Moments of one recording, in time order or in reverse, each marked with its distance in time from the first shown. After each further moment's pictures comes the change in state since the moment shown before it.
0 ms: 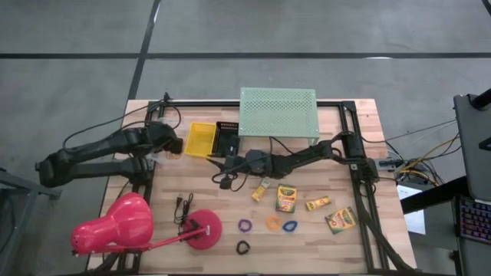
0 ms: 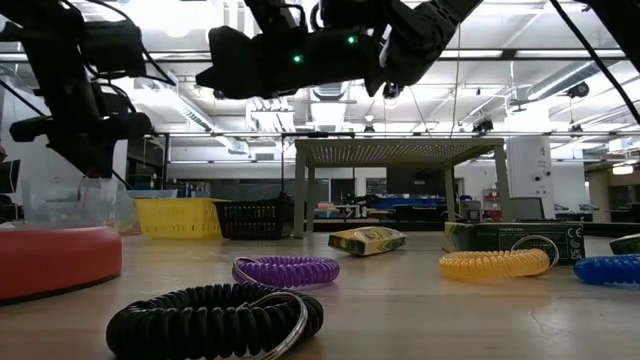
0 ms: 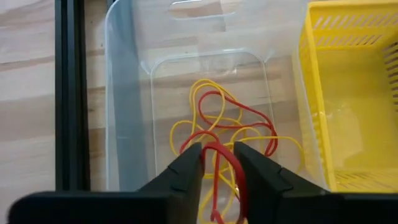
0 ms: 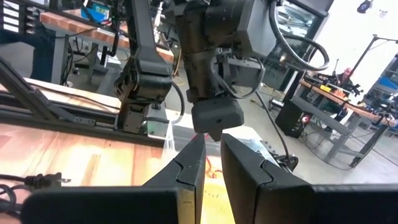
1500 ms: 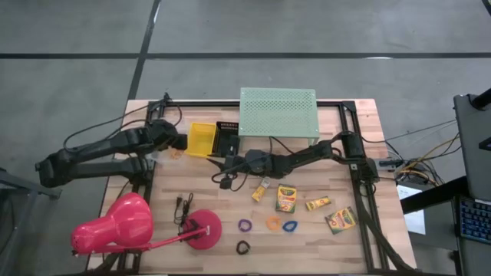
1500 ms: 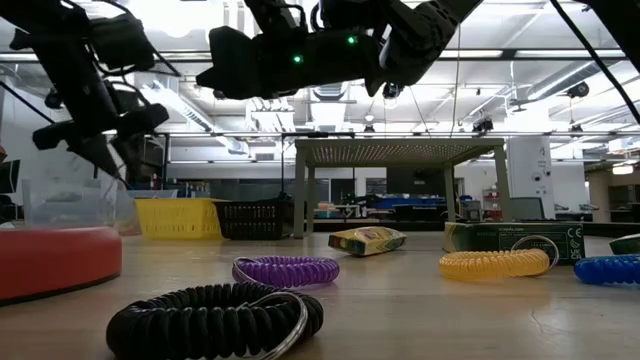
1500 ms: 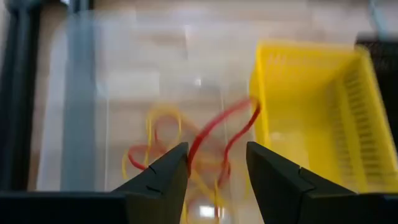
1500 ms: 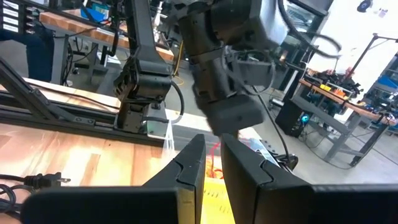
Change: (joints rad) left arm 0.003 0.006 -0.013 0.165 0.026 -0.026; right arm -0.002 0.000 0.000 -0.002 0.000 0.002
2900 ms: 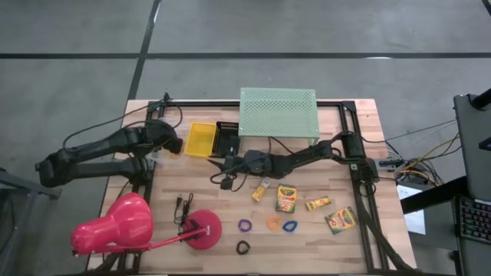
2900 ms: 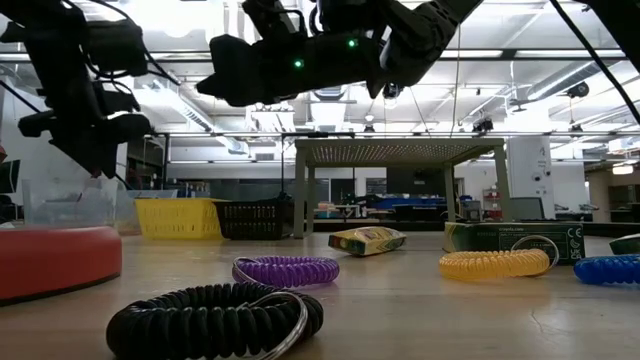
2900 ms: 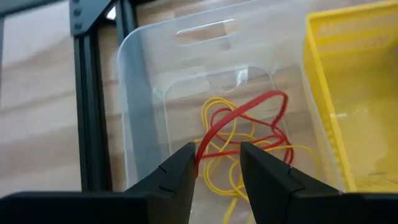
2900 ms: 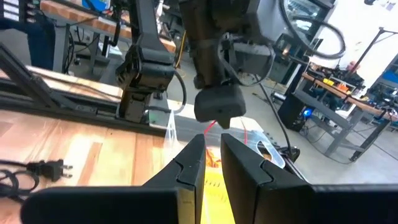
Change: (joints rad) left arm 0.004 -0.001 0.022 -0.148 -0.098 0.174; right arm 0.000 0.002 -0.002 -0.039 0.000 0.000
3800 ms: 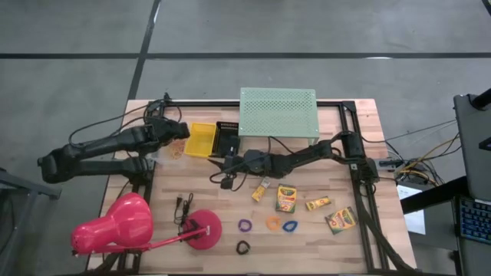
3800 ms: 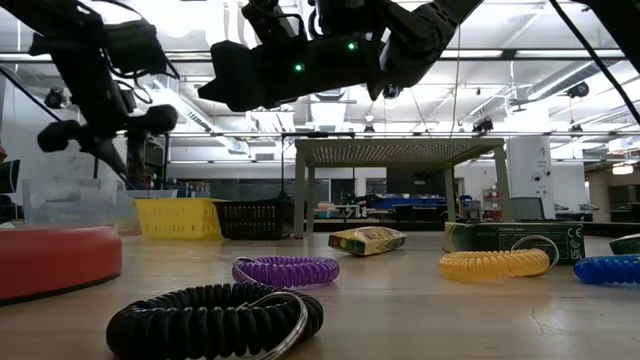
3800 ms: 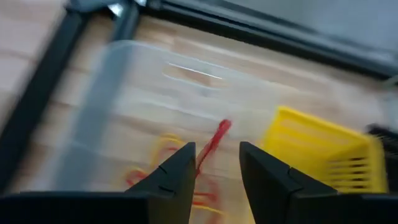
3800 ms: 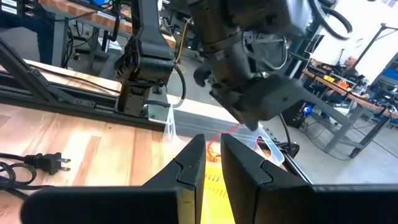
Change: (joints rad) left arm -0.001 0.095 0.000 0.234 -0.070 -0.461; right arm -0.005 0.000 0.000 -0.014 0.000 0.000
